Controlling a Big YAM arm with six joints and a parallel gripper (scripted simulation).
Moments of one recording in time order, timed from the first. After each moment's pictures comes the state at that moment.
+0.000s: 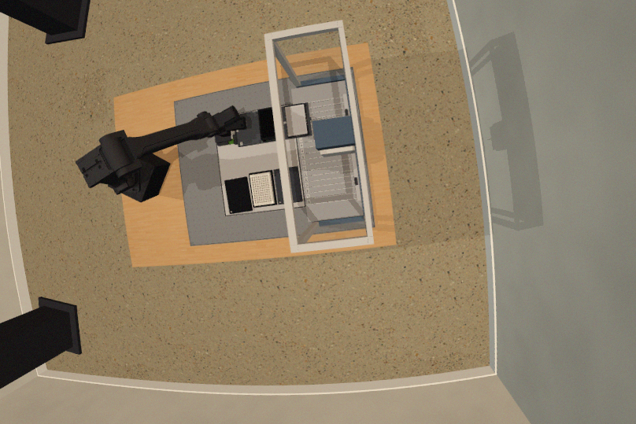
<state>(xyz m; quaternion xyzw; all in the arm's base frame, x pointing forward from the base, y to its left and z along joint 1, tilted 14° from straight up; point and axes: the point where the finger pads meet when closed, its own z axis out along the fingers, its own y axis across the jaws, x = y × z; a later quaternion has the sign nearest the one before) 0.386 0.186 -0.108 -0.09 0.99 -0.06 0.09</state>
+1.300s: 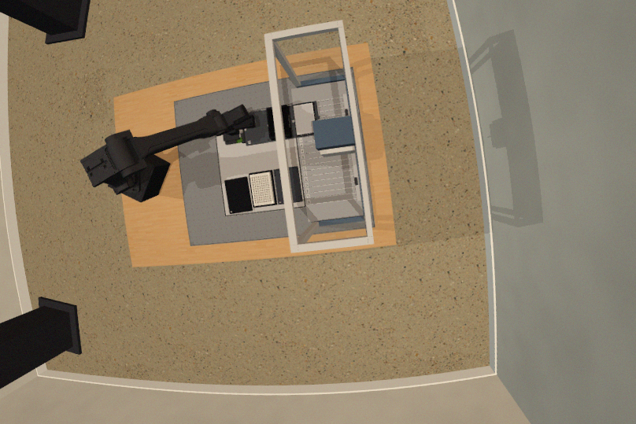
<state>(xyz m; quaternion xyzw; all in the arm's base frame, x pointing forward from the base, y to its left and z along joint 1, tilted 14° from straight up) 0.419 0.192 -0.101 -0.09 0.99 -0.06 0.09</state>
